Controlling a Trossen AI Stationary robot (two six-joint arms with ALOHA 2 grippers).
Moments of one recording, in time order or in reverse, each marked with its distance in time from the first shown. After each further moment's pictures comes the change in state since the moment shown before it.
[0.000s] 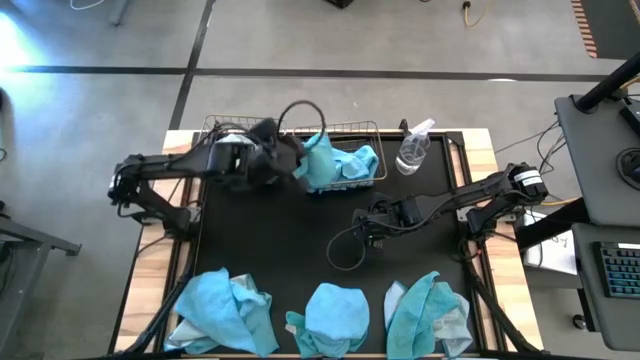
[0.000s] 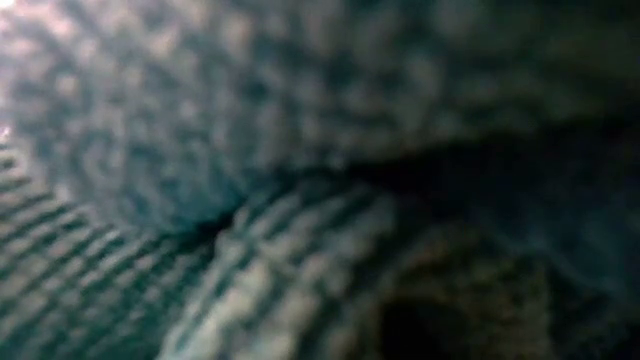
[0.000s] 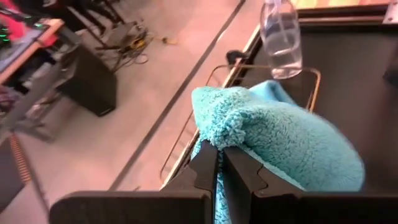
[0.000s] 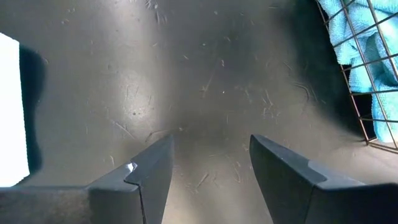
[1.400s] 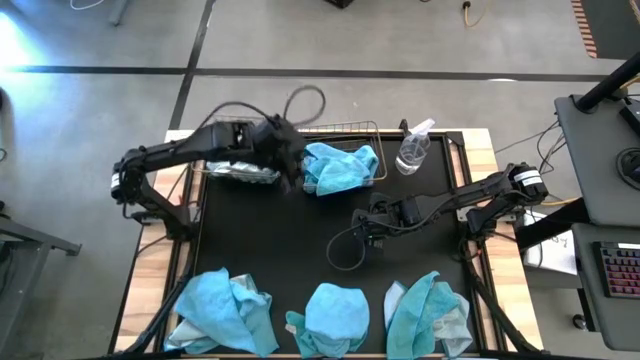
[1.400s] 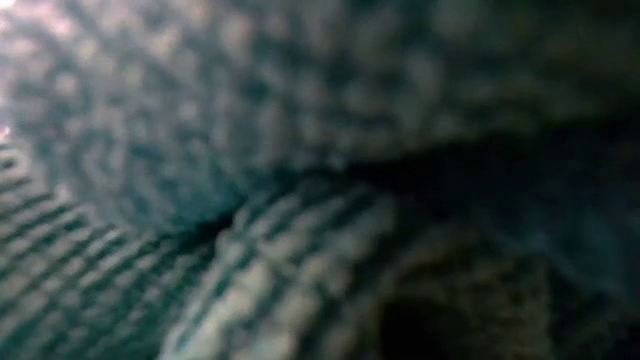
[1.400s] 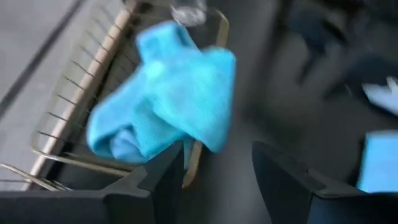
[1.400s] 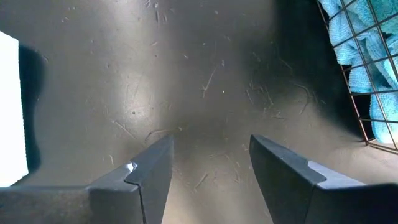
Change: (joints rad) left arm 0.173 0.003 -0.015 -0.138 0.622 -0.071; right arm 0.000 0.000 -0.001 0.000 0.000 -0.005
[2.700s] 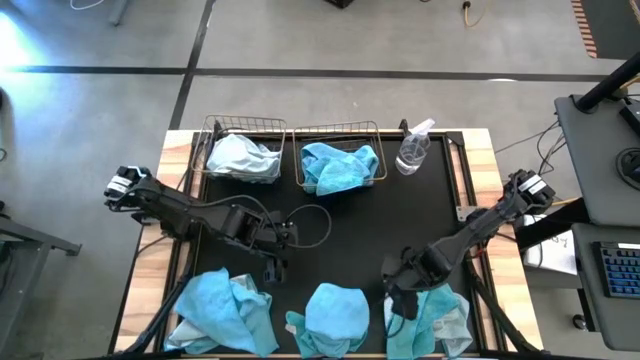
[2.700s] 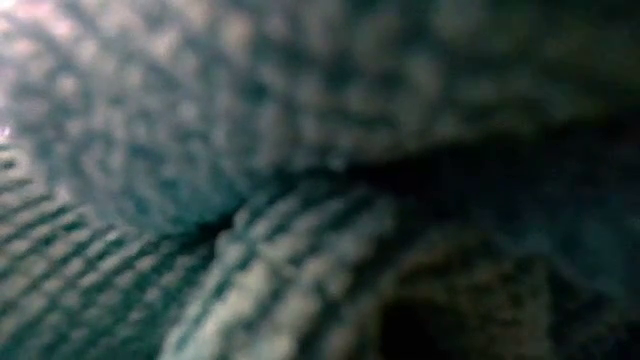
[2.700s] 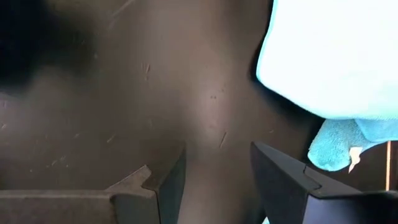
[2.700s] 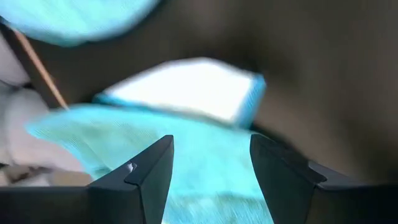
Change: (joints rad) left arm -0.515 0.000 -0.434 0.186 -0.015 -0.361; right arm 0.409 0.000 0.001 -0.198 -0.346 0.677
